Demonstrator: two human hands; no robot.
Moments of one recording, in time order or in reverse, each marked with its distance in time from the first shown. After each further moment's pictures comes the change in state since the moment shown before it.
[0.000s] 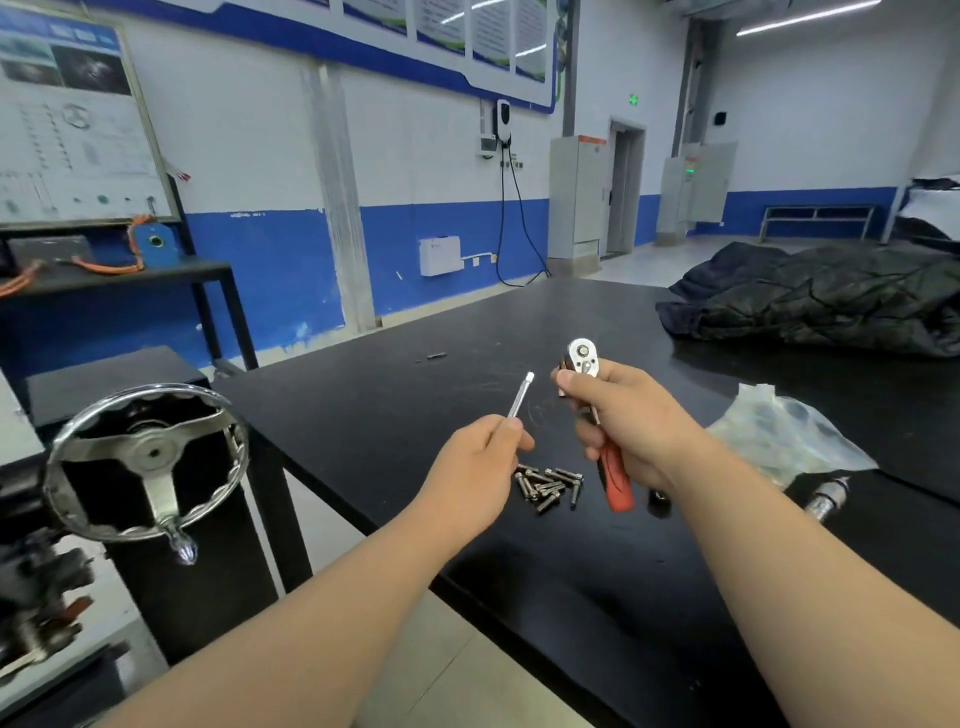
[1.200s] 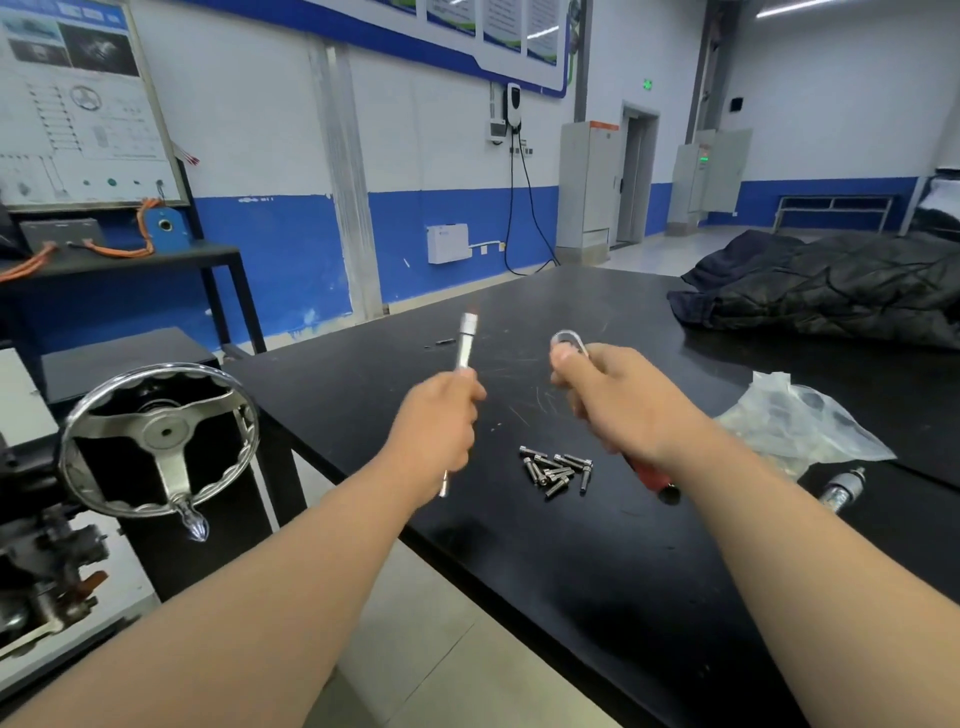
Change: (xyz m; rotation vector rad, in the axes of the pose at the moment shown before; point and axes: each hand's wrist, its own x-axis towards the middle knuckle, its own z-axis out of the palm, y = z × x) left_hand 0.014 0.012 -0.035 -0.257 0.135 -0.192; right_hand -0.019 -0.016 0.014 -0.620 0.027 -0.142
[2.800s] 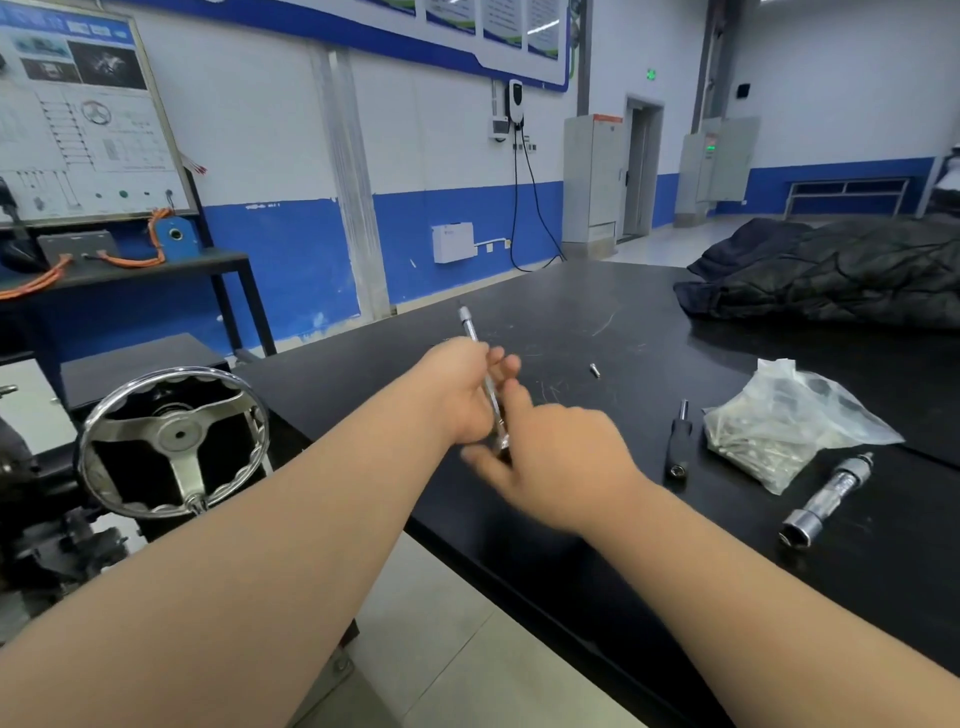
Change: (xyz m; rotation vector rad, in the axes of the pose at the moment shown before) left_hand 0.019 0.042 0.026 -0.385 -0.011 -0.392; right_hand -0.023 0.001 0.060 -0.839 0.120 -0.444
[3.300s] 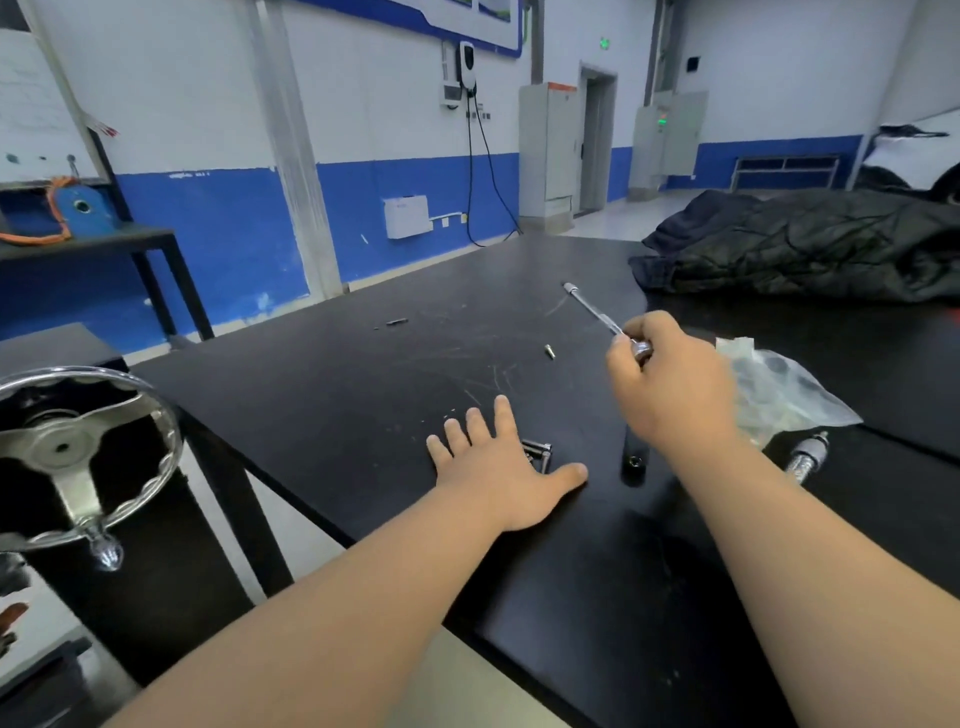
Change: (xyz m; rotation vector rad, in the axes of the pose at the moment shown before) left_hand 0.050 -0.116 0.021 1.682 0.008 0.276; right_hand -0.003 0.121 0.001 0.270 0.309 0.640
